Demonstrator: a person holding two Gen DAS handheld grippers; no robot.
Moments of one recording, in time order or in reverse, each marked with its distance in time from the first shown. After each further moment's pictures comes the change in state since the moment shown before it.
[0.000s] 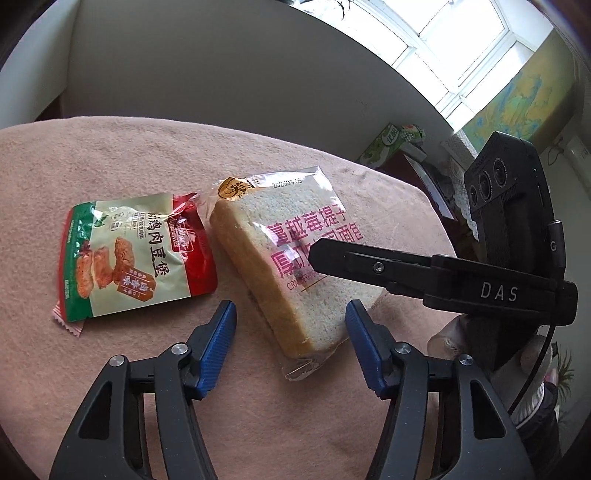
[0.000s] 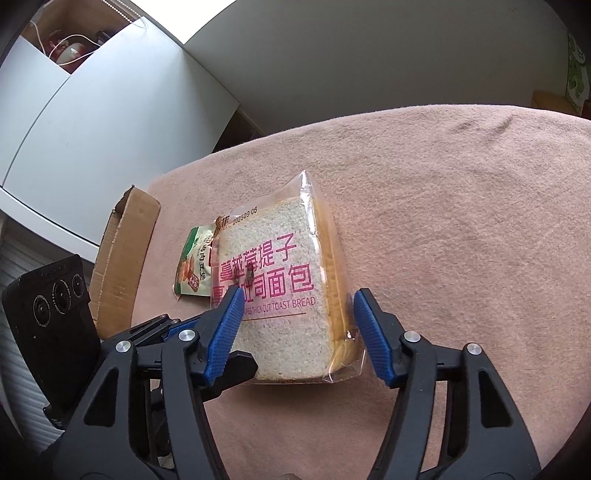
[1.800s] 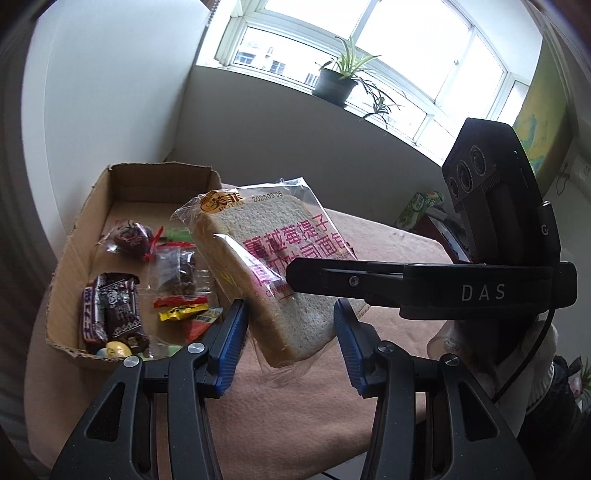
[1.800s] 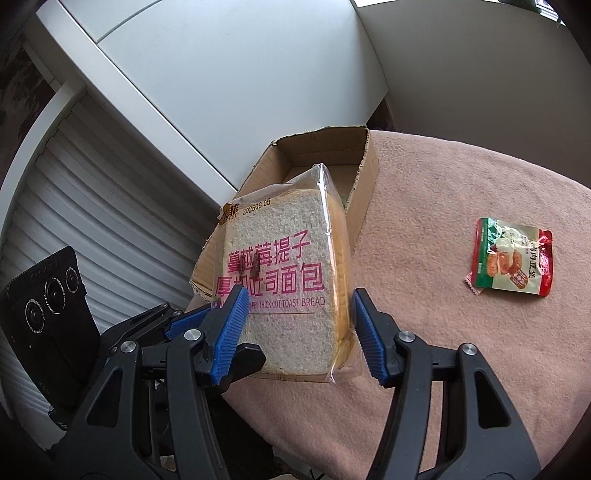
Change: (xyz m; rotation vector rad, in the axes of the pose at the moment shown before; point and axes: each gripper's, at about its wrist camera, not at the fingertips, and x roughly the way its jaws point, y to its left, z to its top) left arm -0.208 0.098 -0.062 -0.021 -0.287 0.159; right arm 0.072 0.300 -0.040 -0.302 0.046 0.139
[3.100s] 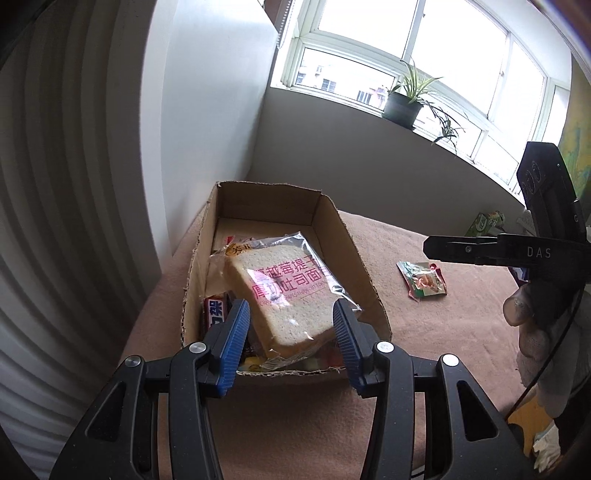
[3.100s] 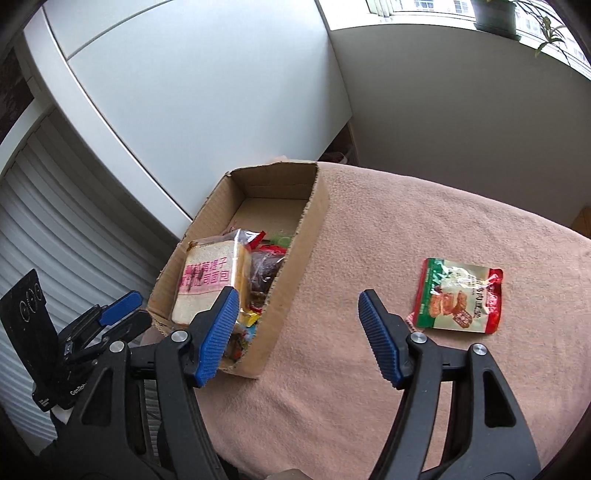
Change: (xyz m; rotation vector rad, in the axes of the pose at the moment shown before) left arm -0.050 0.069 -0.009 -0.016 -0.092 0.235; right arm -0.050 -0.052 0.017 0.033 -0.086 -0.216
